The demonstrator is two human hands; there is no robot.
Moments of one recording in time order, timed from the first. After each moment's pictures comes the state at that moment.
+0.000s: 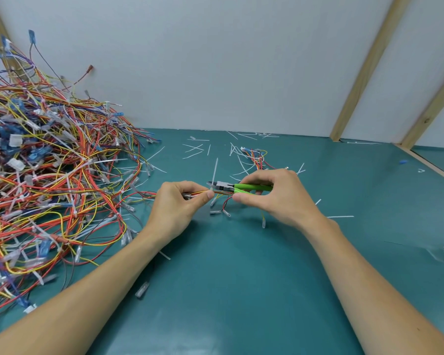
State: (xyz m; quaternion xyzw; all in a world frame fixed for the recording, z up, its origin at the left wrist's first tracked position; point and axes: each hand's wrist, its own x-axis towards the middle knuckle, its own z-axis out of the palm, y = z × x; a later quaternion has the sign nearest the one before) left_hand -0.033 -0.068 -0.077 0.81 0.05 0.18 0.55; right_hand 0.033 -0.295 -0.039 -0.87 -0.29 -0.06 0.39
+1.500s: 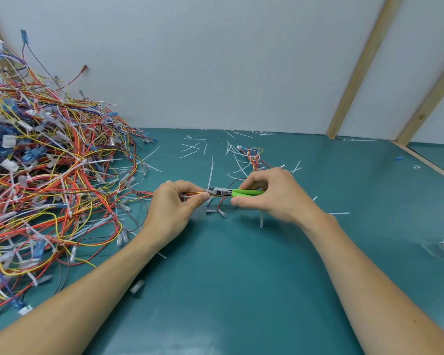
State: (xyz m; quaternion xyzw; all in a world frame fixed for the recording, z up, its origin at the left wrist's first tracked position) left_hand -0.035 -0.070 -0.078 0.86 0.02 0.22 0.47; right_hand 0.037 -0.299 -0.039 -0.87 -0.28 0.01 0.41
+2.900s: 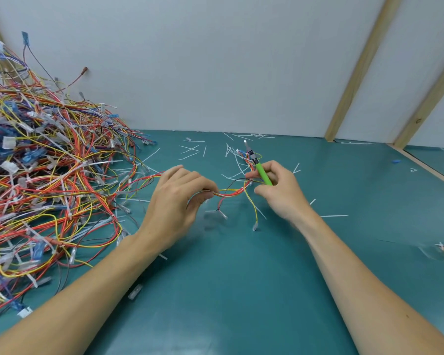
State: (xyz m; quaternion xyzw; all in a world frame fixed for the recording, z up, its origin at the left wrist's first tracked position) left_hand -0.043 -0.072 -0.061 0.88 -0.18 0.37 0.23; right_hand 0.043 -0.297 -0.046 -0.82 -0.14 0.00 0.55
